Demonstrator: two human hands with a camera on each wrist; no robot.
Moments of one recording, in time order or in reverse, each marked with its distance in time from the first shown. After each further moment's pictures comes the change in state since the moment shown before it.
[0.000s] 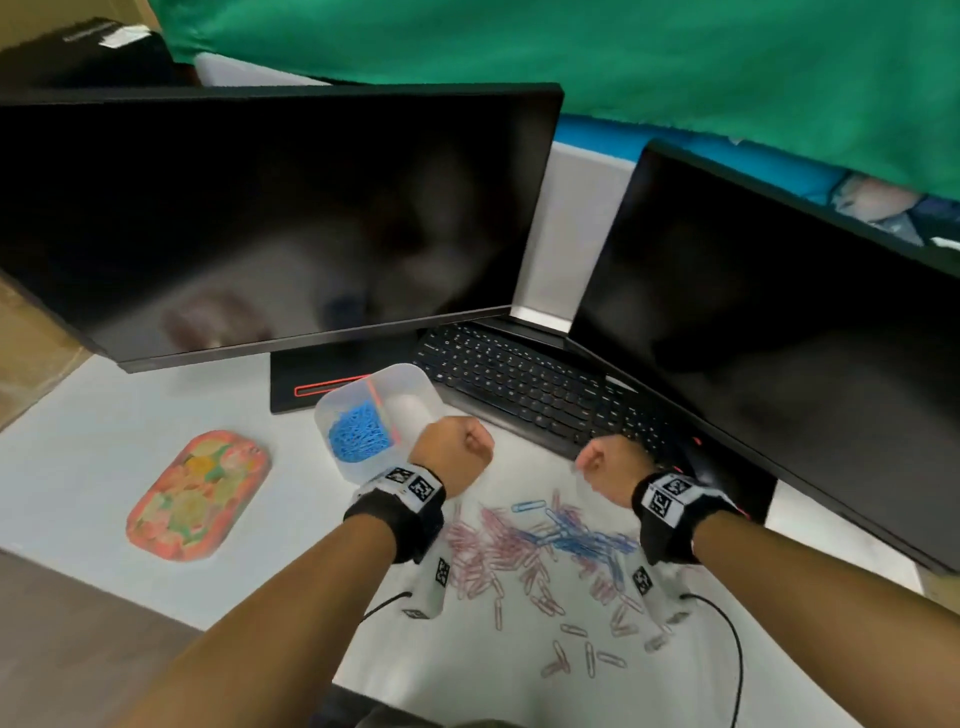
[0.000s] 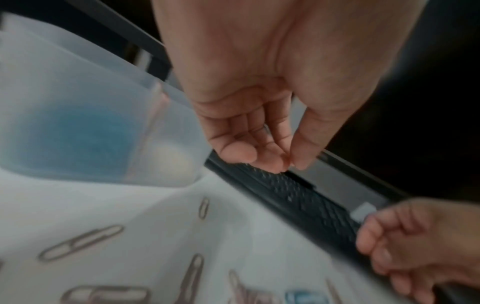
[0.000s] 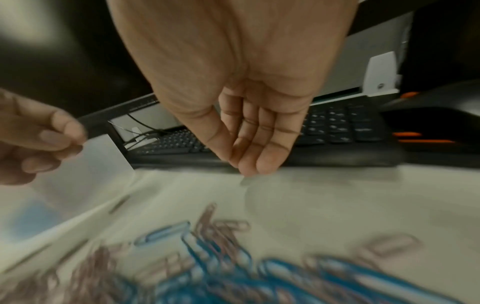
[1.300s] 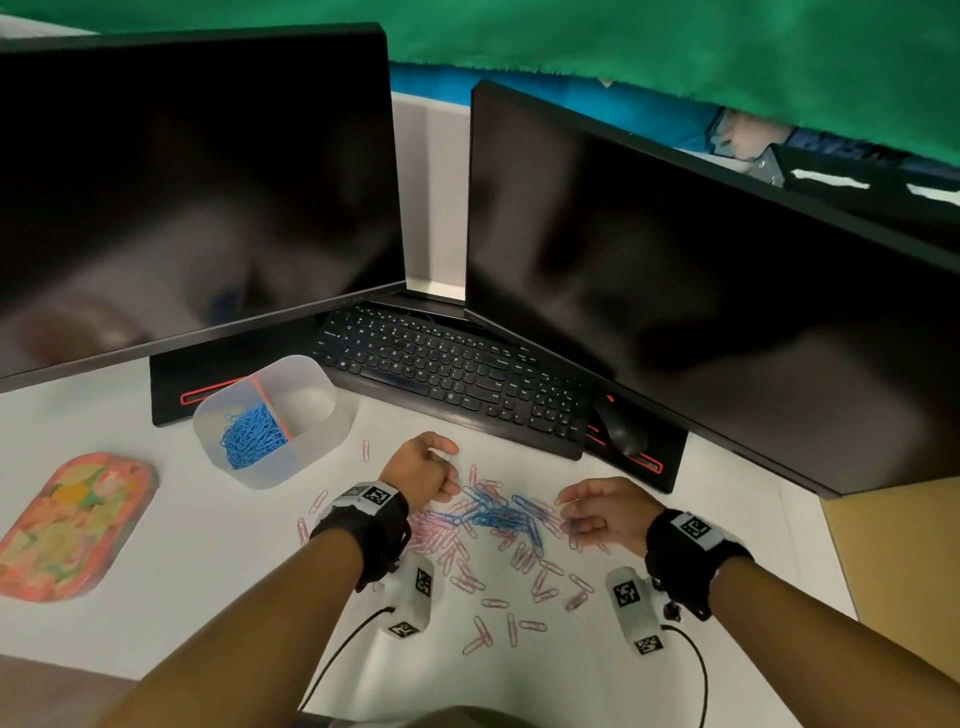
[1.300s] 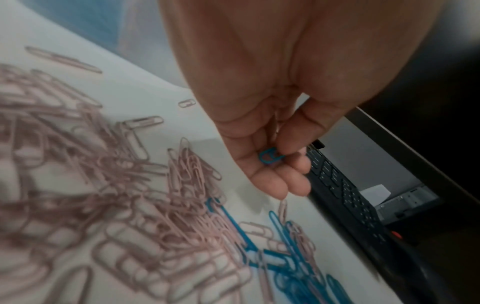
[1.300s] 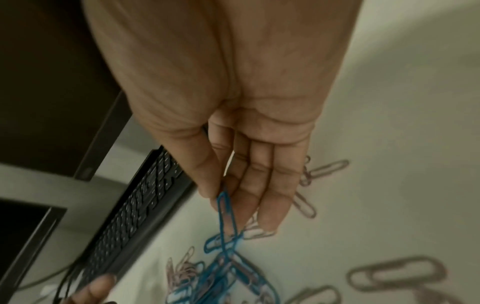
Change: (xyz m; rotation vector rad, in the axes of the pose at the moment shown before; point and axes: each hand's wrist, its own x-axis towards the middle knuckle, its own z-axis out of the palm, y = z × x) left_hand 0.009 0.011 0.089 -0.449 -0.234 -0.256; right_hand -0.046 0.129 -0.001 0.927 -0.319 0.322
